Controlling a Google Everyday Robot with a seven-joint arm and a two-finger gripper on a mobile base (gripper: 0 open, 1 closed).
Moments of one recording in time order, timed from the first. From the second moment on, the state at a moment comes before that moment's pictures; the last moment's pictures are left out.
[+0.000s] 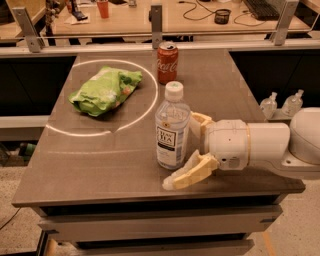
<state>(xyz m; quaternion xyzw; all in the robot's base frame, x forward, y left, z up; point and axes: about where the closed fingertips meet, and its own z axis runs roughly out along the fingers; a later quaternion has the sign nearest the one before) 0.424 -0.027 0.877 -0.49 0.60 0.40 0.49</state>
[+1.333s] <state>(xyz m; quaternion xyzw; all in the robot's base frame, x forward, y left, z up) 0.409 0.003 0.885 -0.52 0.60 0.41 0.44</state>
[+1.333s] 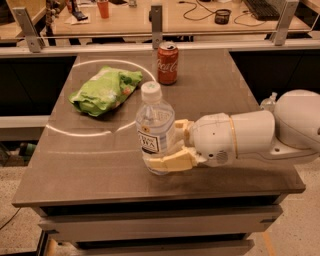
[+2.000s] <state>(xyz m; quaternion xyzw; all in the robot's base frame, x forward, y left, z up) 0.422 0.013 0.964 -0.68 0.55 0.28 0.40</state>
